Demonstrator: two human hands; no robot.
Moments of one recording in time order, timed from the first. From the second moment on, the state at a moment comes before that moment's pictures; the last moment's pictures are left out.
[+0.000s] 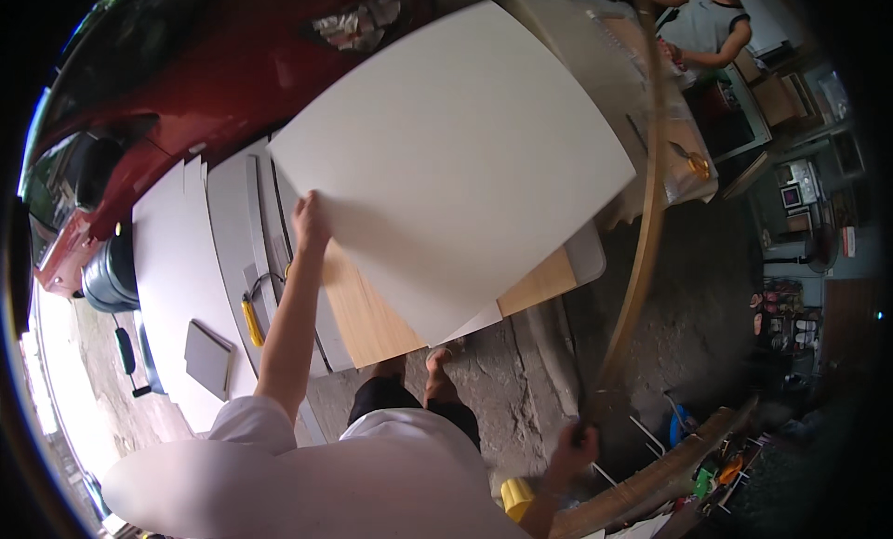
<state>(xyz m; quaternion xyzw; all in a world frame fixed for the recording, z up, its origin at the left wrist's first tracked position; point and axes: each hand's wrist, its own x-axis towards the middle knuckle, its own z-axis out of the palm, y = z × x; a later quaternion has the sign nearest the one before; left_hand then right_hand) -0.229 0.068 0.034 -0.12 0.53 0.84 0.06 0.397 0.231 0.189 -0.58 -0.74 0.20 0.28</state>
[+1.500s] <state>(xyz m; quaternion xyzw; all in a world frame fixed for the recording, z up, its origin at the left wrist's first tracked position) -0.388 0.160 -0.006 0.75 0.66 0.04 0.06 0.233 0.162 0.032 -0.46 -0.84 0.28 0.04</state>
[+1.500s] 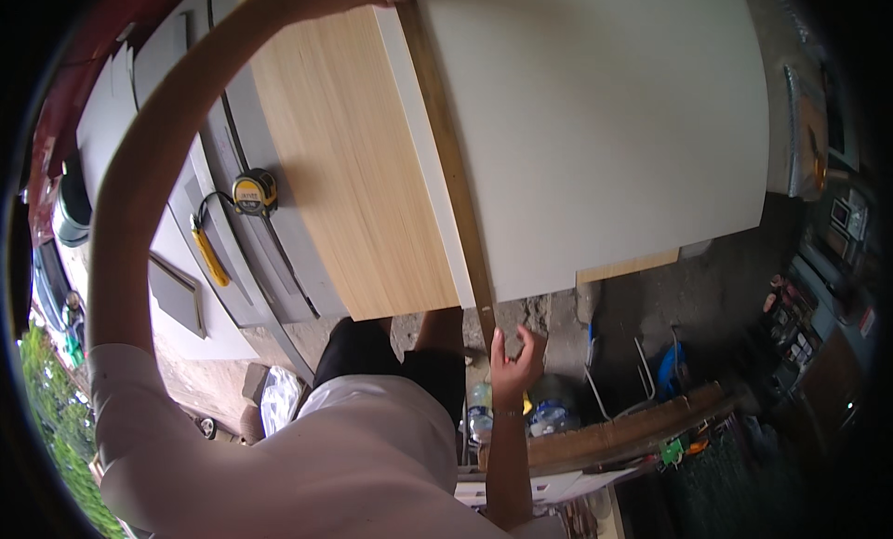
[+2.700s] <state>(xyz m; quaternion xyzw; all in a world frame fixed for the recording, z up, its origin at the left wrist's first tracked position) -0.372 0.165 0.015 0.81 0.58 0.01 -0.02 0.122 0.168 0.030 -0.32 -0.91 0.24 -0.04</state>
